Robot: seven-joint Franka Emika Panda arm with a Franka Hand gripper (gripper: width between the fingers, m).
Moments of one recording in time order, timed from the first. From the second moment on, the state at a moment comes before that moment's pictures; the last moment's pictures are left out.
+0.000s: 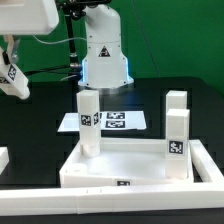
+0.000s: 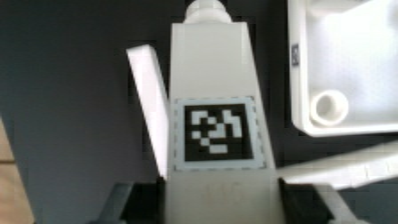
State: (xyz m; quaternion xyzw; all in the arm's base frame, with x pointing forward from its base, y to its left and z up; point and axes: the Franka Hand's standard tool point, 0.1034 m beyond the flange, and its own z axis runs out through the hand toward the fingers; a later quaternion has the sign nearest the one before) arm 0.579 -0.171 0.202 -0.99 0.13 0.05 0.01
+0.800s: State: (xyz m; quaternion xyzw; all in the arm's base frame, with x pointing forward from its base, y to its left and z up) arm 0.633 -0.079 0.175 -0.96 0.15 -0.23 -0.03
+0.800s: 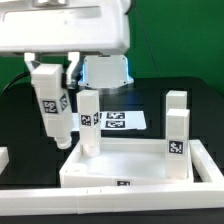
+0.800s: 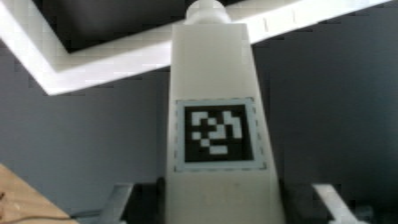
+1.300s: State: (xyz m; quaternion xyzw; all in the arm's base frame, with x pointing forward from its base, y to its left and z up) arm 0.627 -0.086 0.176 -0.96 0.14 -0.26 -0.04
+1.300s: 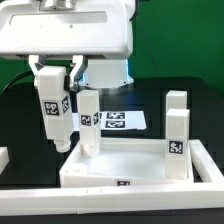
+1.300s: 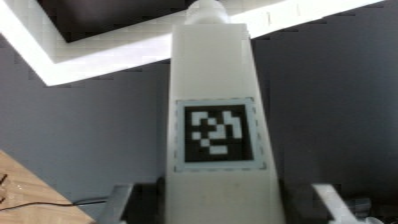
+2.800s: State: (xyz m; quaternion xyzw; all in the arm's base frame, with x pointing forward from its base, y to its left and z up) arm 0.601 -0.067 0.119 -0.96 0.11 -0.24 -0.03
